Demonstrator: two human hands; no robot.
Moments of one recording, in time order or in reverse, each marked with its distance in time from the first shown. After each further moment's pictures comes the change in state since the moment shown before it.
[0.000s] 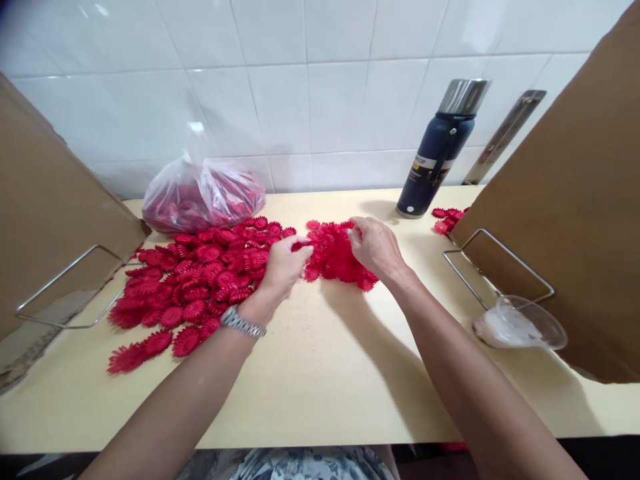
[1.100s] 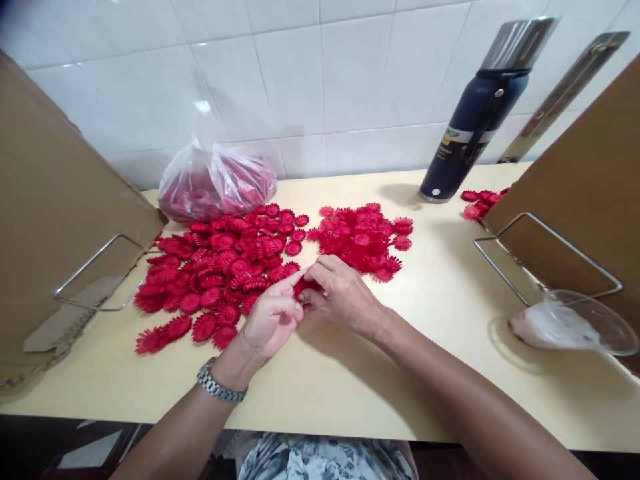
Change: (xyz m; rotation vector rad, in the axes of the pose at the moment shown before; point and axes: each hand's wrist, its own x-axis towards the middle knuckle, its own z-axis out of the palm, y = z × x) left_hand -0.075 -0.008 -0.049 -0.596 -0.367 -0.357; right_hand -0.069 -0.068 0.032 0.317 -0.094 -0.495
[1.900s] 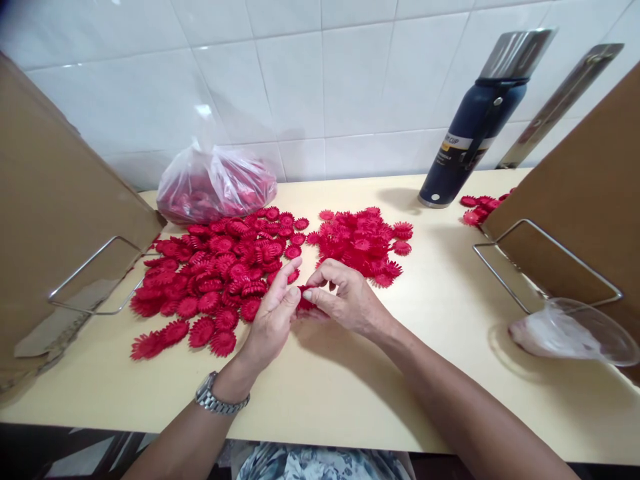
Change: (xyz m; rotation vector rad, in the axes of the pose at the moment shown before) left_hand -0.002 -0.013 -0.006 0.345 0.092 0.255; right_hand -0.002 0.001 -0.009 0.542 -0.067 0.402
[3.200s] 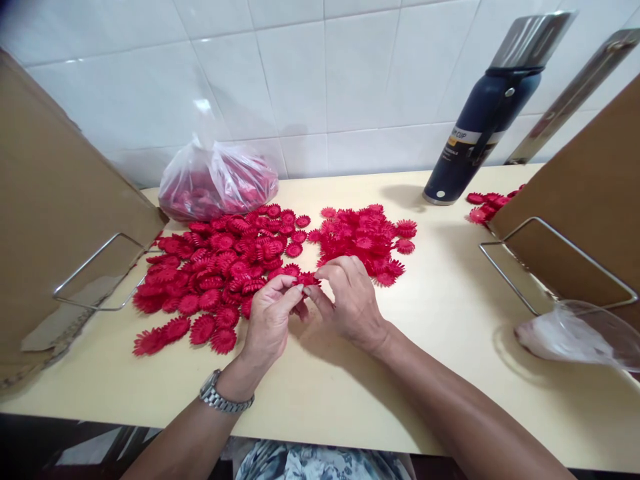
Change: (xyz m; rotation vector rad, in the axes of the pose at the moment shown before) left_hand 0.005 -0.003 0.007 -0.007 0.231 0.003; right_hand -0.006 0.013 0.014 -0.633 0.408 -0.490
